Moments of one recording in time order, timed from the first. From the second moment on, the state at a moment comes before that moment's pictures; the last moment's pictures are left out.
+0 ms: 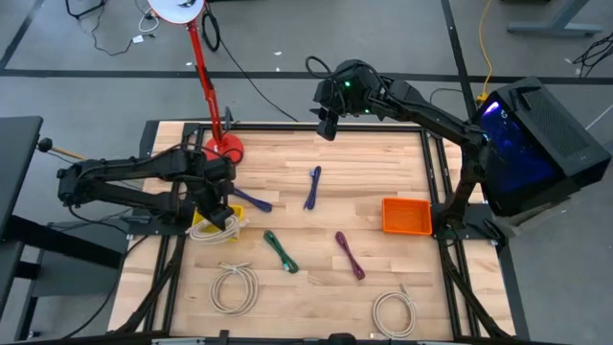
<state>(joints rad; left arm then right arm) 0.20 1.03 0.86 -1.16 0.59 -0.71 -0.41 1.80 2.03 -0.84 0.06 -0.29</state>
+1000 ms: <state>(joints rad) 0.30 1.03 0.90 -0.97 0.42 -0.66 -0.41 1.80 2.03 -0.84 0.06 -0.29</state>
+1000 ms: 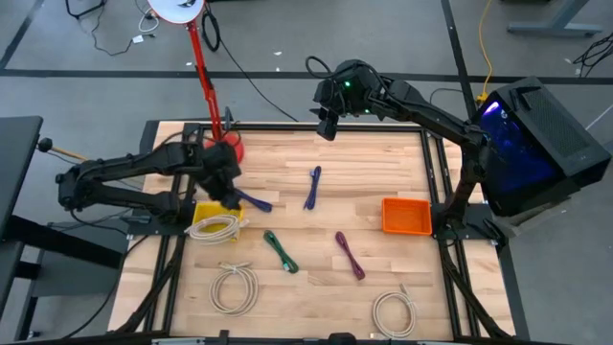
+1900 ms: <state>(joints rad) 0.16 1.24 1.37 -0.83 0.11 -0.15 -0.09 1.68 1.63 -1.03 -0.07 0.11</state>
